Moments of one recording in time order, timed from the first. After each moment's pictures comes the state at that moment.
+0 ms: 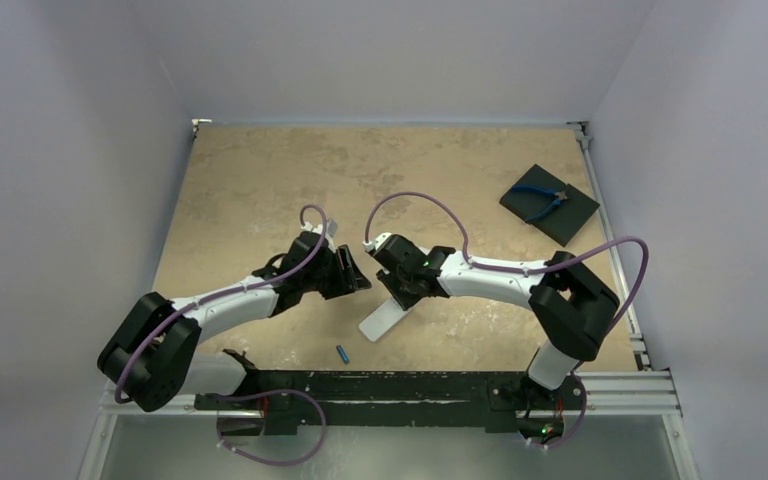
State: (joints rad) left arm -0.60 1.31 0.53 0.04 0.18 -0.86; right arm 0.95 1.67 1.01 -0.47 0.17 0.22
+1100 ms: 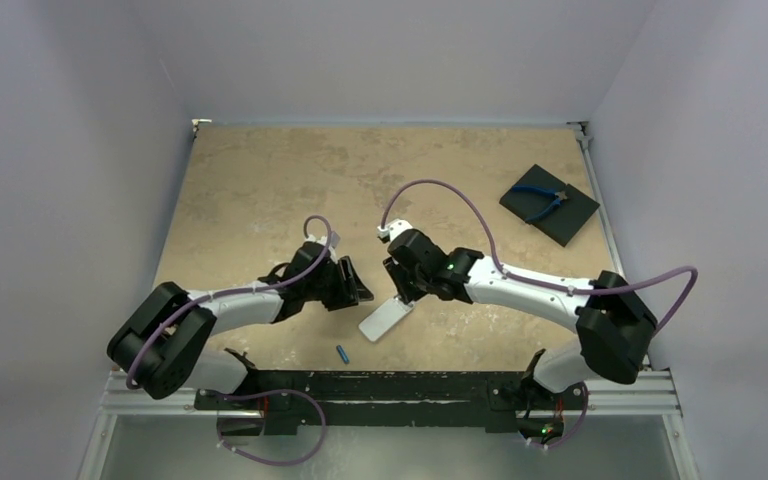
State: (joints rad) left arm -0.62 1.37 0.45 0.16 0.24 -0.91; right arm 0.95 1.48 0.97 -0.45 0.19 0.31
